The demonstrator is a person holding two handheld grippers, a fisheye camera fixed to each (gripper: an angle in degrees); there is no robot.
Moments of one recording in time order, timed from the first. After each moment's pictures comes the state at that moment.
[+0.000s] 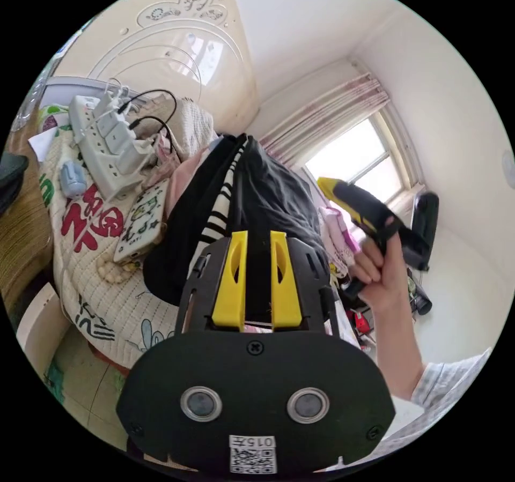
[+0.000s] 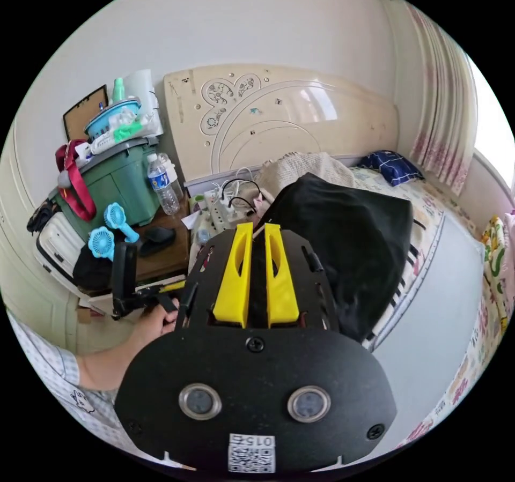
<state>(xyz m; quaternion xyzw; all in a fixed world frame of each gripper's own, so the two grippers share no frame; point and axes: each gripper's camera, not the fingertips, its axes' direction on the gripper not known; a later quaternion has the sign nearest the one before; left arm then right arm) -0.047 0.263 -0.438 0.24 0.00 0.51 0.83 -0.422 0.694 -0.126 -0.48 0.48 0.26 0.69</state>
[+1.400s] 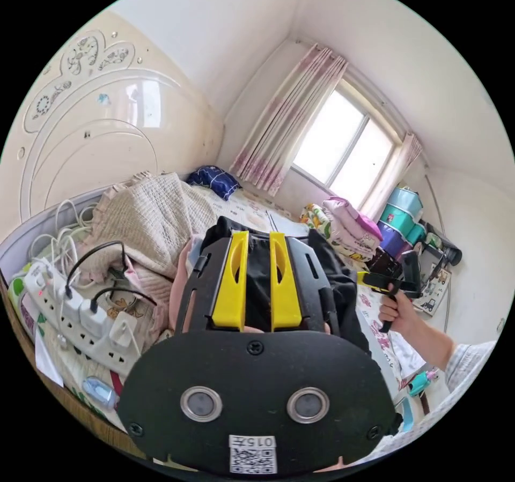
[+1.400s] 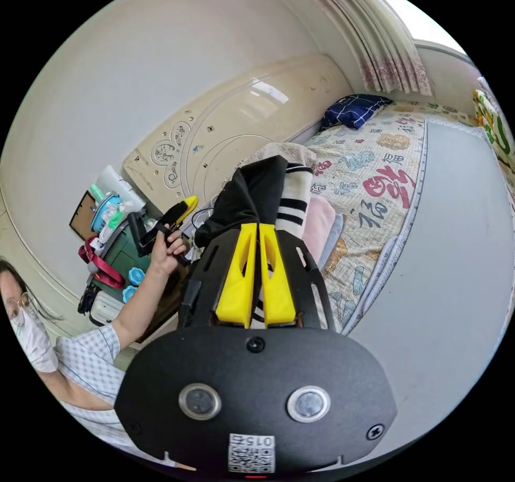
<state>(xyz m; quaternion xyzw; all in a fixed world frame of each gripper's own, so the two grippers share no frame) 0.168 0.153 -0.437 0.26 -0.08 0.64 0.72 -0.250 0.381 0.037 -0.30 0.51 0.44 0.68</state>
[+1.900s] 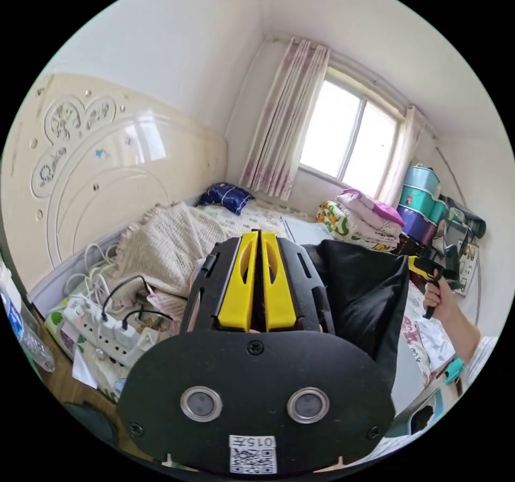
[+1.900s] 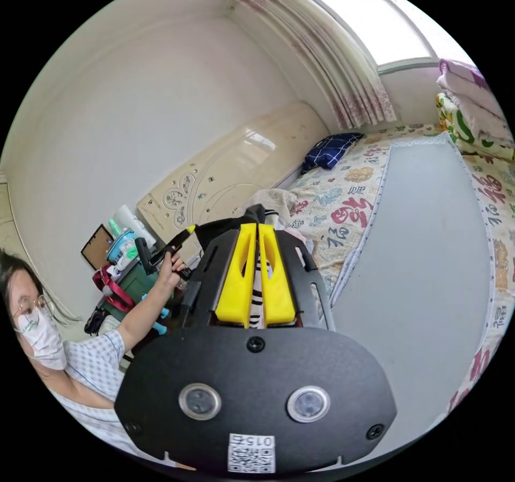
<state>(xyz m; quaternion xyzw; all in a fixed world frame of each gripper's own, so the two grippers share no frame) 0.194 0.252 -0.455 0.32 -0.14 0.67 0.65 -0.340 0.143 0.116 -0.20 0.58 0.38 0.69</state>
